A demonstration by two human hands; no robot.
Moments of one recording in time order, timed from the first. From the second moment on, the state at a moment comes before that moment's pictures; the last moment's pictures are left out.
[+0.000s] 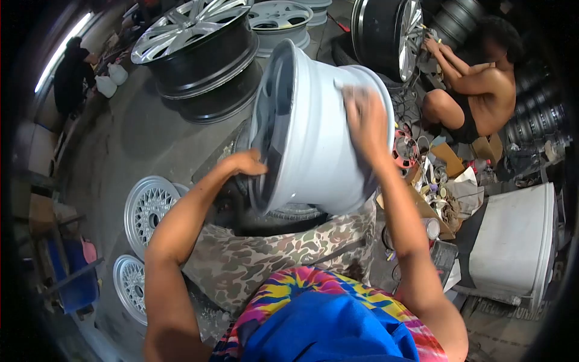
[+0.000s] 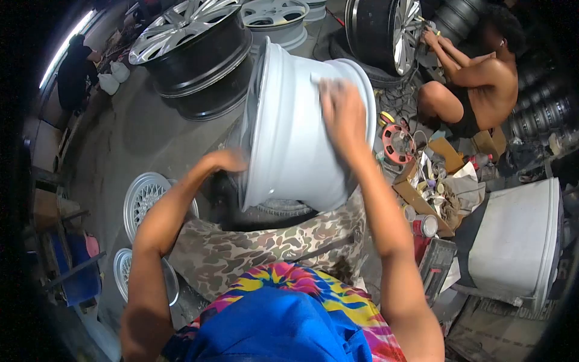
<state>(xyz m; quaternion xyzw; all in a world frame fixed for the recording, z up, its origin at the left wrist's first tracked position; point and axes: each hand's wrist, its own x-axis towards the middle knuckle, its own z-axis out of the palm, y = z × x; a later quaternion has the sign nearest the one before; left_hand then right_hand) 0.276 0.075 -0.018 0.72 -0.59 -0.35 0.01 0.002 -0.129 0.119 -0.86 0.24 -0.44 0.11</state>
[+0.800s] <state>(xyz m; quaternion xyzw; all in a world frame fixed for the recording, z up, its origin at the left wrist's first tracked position) 0.161 0.030 0.156 0.69 -0.44 -0.15 0.55 0.096 -0.229 0.141 -0.90 0.35 -0.21 0.16</state>
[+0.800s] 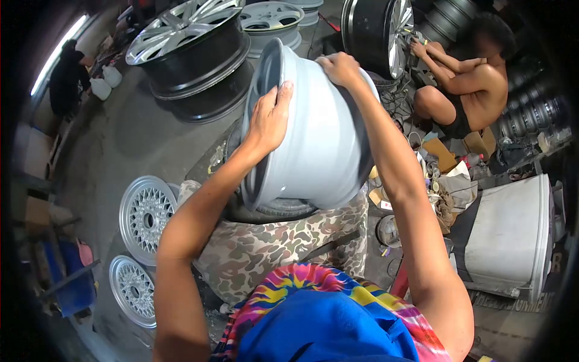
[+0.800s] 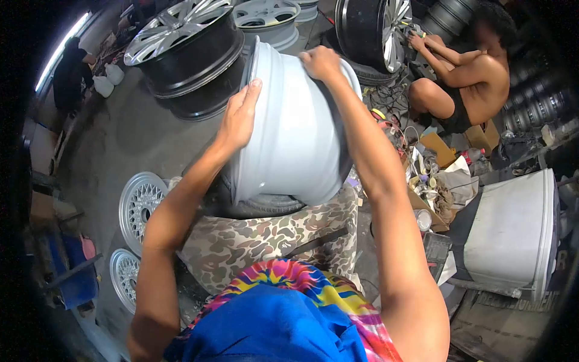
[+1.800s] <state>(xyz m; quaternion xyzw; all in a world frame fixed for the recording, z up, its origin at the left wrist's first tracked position) 0.145 0.059 0.164 0.63 -0.39 -0.28 0.61 0.034 -0.003 0.120 -0.81 0.09 -0.56 0.16</state>
